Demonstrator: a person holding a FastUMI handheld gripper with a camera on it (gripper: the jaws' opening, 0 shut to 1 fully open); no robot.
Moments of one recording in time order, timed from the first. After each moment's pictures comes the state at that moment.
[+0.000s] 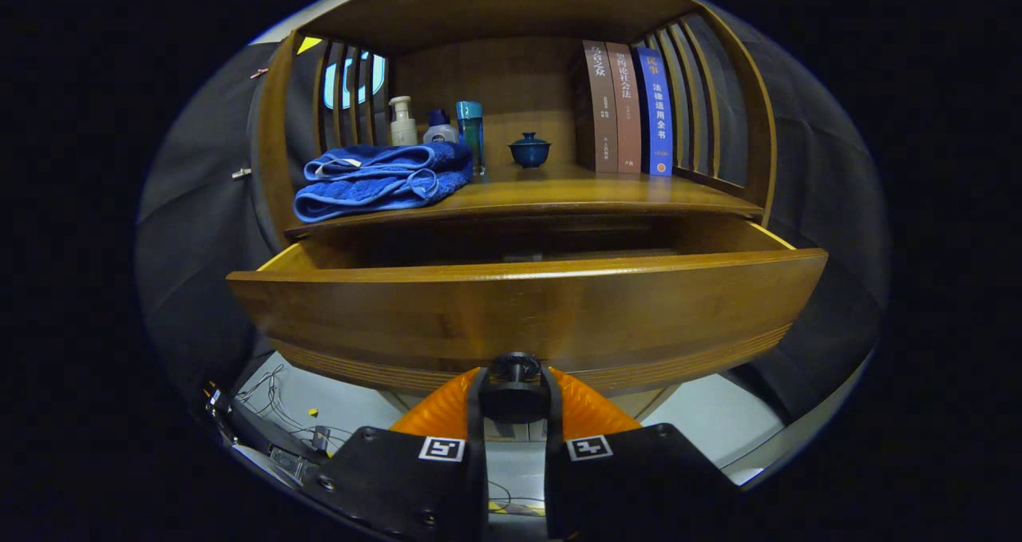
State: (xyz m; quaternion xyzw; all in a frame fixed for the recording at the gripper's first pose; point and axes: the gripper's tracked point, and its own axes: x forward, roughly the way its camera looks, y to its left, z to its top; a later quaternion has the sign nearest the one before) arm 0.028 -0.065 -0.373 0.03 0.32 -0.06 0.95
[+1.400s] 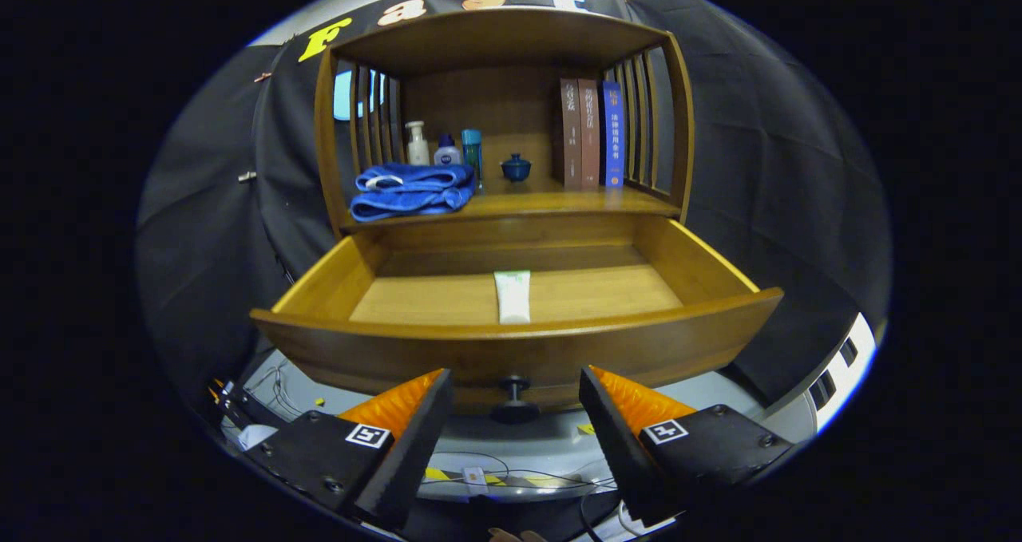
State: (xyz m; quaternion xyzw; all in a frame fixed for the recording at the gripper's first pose) arm -0.071 -0.045 -0.276 0.03 0.31 -0.09 0.95
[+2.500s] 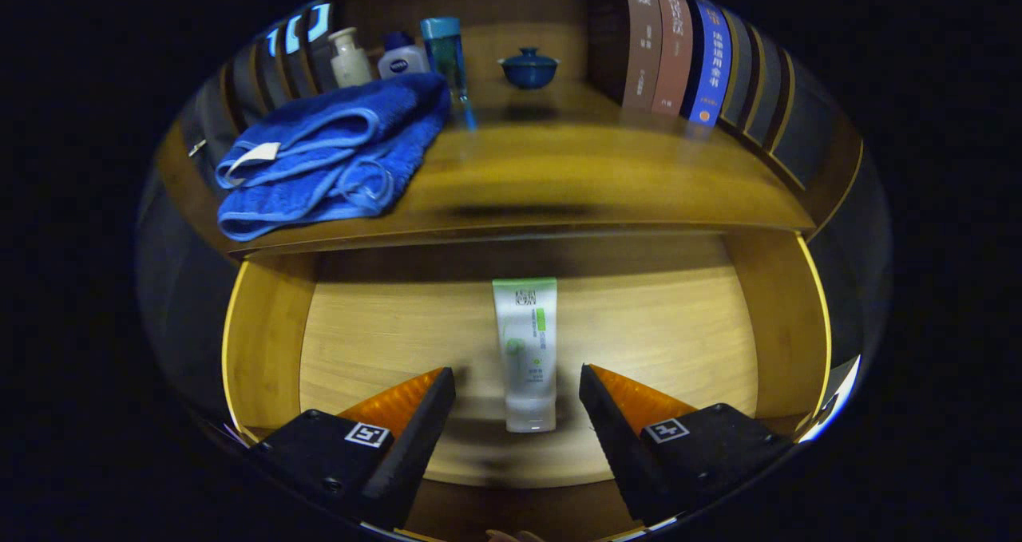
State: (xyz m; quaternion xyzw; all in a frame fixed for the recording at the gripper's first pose) arm 0.085 -0.071 -0.384 0.04 0.57 -0.08 0.82
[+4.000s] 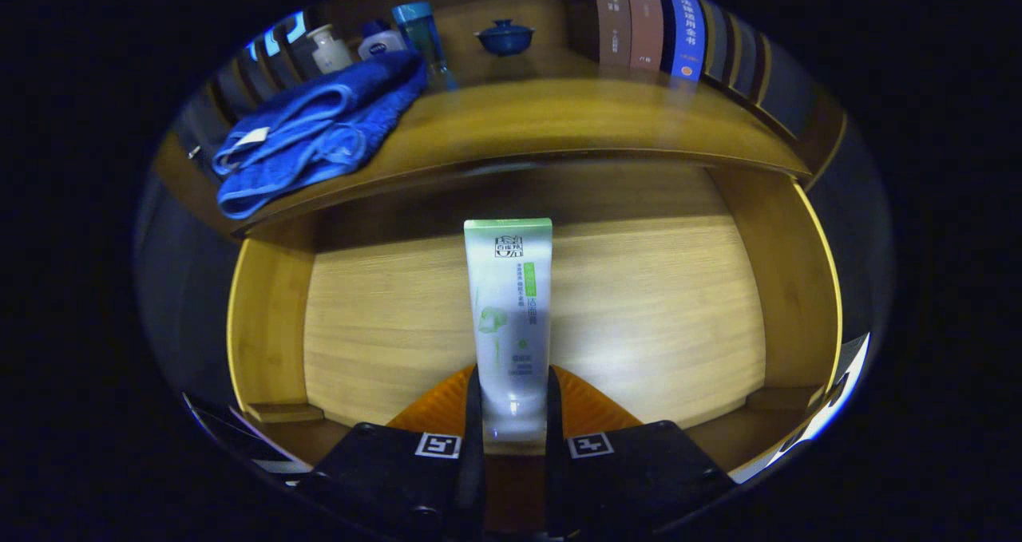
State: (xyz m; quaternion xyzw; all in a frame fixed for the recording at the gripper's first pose) arm 0.037 -0.070 -0.361 0.07 0.59 -0.07 0.80
